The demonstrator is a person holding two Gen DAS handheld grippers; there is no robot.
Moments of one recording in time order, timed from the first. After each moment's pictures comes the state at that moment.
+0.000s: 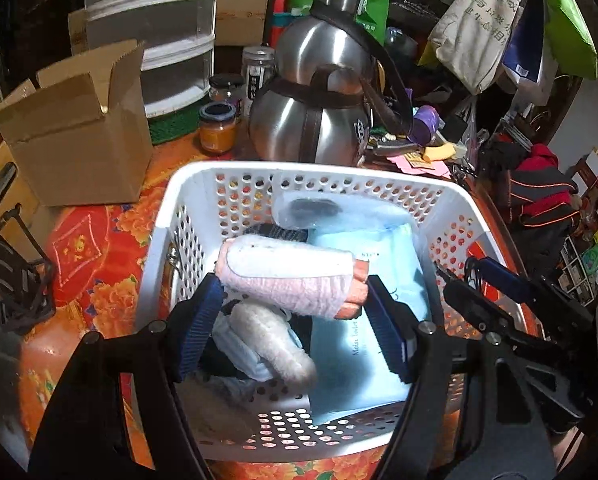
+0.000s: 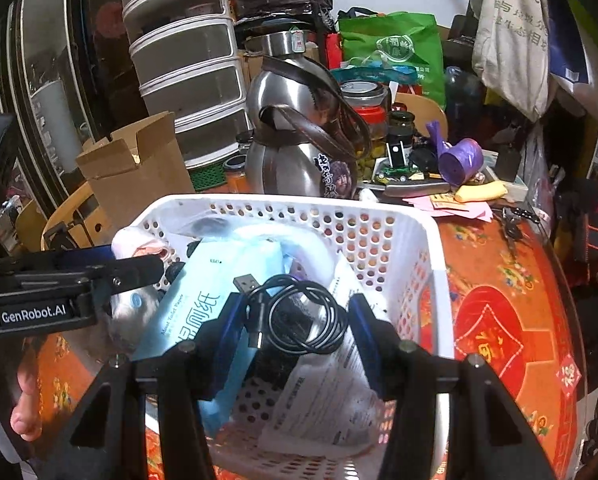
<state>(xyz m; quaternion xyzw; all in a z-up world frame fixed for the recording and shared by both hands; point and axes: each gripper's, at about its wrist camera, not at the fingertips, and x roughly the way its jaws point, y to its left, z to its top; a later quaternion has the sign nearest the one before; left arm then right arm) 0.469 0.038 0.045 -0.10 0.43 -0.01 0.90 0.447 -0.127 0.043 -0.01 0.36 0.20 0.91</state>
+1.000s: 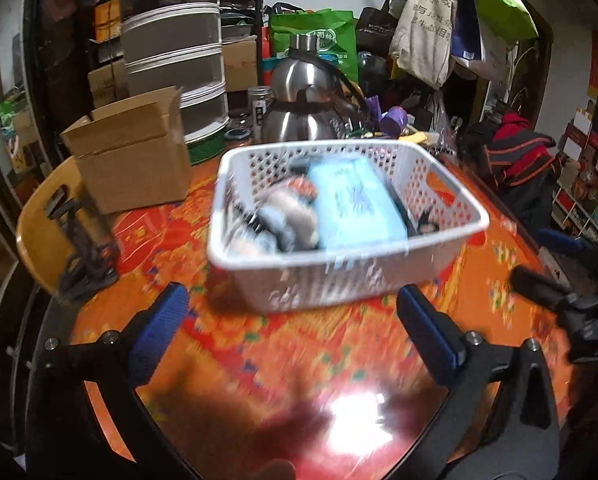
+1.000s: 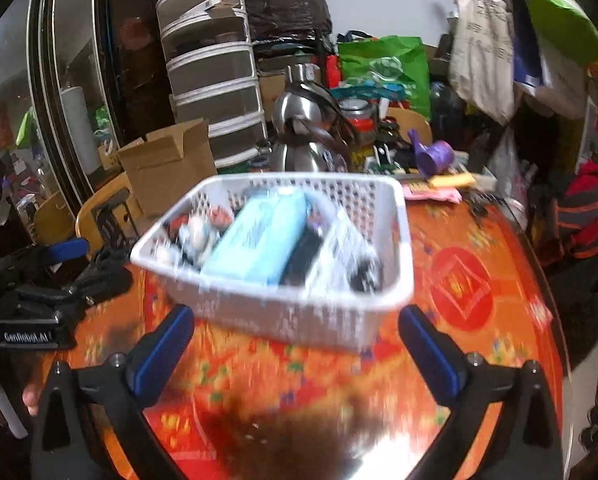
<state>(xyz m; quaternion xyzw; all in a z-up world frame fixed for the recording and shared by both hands) 0.269 0.026 0.070 -0.01 0.35 0.00 0.94 0.301 -0.161 0.066 -0.01 0.33 0.19 0.92</state>
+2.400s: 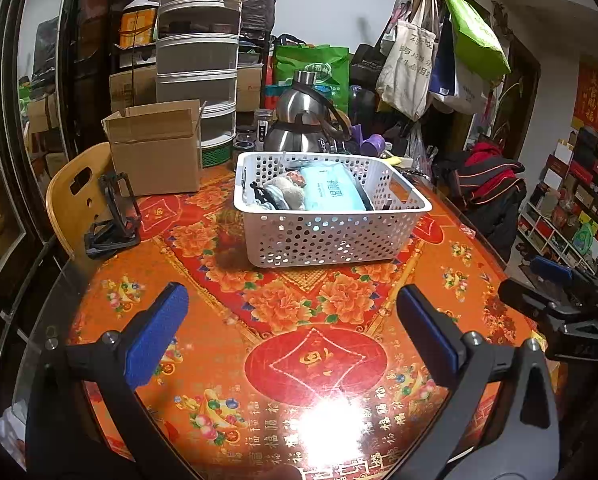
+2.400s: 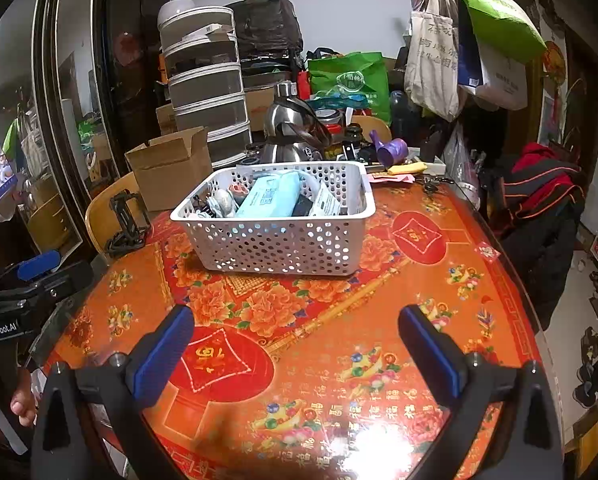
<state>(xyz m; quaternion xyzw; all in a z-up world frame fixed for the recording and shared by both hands) 0.134 0.039 0.096 -0.05 0.30 -0.02 0.95 0.161 -0.168 0.083 0.00 0.31 0.13 0.94</state>
